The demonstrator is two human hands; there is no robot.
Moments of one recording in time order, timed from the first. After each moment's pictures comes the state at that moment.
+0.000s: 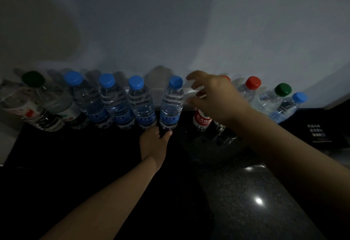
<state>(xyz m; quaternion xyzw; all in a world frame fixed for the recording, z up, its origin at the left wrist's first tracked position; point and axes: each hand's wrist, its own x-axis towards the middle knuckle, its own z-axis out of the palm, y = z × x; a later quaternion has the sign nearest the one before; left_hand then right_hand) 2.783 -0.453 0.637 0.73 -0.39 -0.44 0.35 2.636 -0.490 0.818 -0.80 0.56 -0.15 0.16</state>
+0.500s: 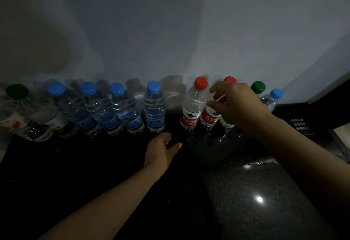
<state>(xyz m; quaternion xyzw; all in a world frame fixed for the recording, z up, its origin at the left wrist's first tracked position) 2.739 -0.436 0.649 0.67 -0.49 -0.48 0.28 2.559 -0.466 0.826 -0.74 0.65 -0.12 0.14</state>
